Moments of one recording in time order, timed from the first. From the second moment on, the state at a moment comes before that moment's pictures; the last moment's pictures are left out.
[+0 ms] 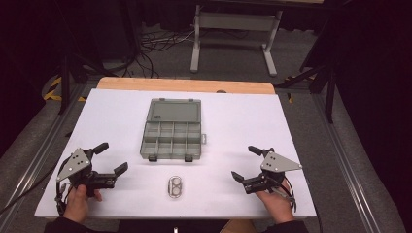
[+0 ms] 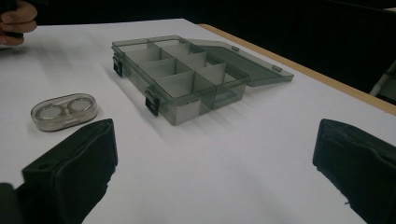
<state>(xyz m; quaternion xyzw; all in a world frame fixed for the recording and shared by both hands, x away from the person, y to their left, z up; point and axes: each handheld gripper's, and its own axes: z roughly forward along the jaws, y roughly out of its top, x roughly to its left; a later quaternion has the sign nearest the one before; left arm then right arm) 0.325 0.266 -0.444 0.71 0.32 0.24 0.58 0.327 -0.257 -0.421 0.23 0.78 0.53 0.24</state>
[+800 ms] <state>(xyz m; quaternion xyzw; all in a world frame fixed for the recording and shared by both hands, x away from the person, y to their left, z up) 0.324 0.266 -0.443 0.71 0.32 0.24 0.58 0.330 -0.245 -0.416 0.21 0.80 0.51 0.23</state>
